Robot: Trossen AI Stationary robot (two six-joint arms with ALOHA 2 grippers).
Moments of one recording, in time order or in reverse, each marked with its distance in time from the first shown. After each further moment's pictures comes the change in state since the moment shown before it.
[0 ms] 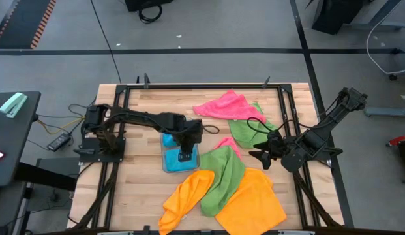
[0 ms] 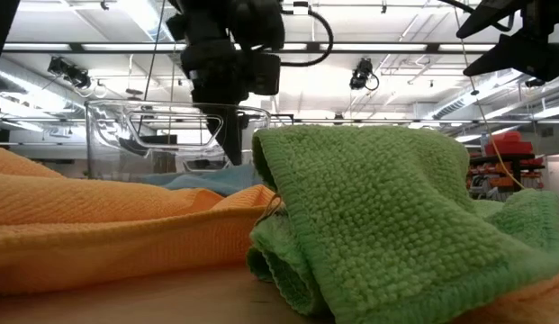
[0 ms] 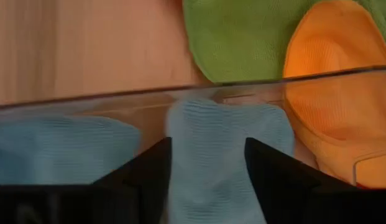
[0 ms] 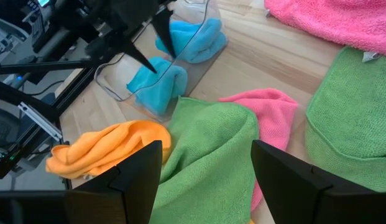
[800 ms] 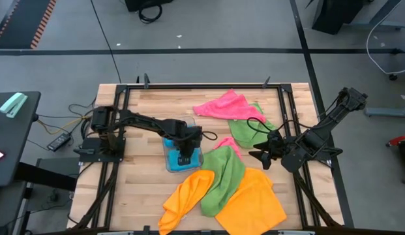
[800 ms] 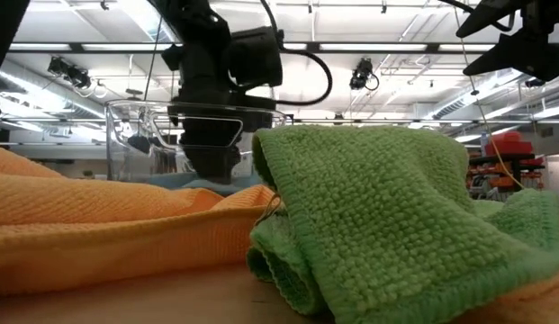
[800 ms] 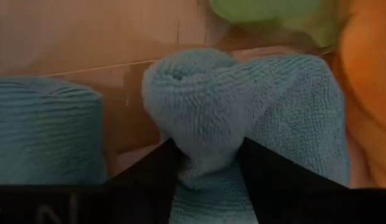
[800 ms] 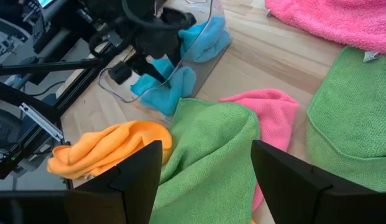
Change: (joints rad) left arm -0.037 0.085 -0.106 0.115 -0.023 -0.030; right arm 0.000 0.000 0.000 0.003 0.000 0.003
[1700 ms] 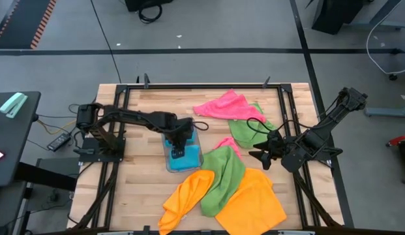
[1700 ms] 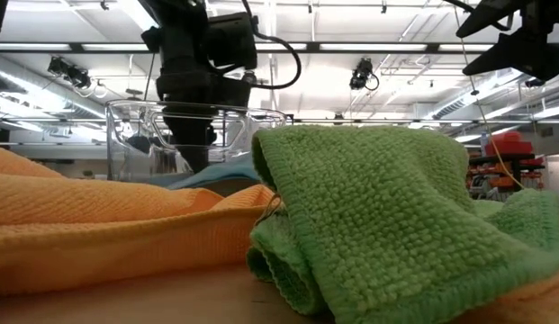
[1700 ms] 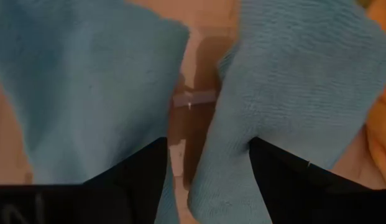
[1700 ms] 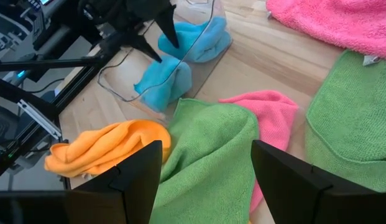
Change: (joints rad) left arm 0.075 -0.184 -0.080 -0.089 -0.046 -0.068; right arm 0.000 0.000 0.000 0.001 0.001 -0.023
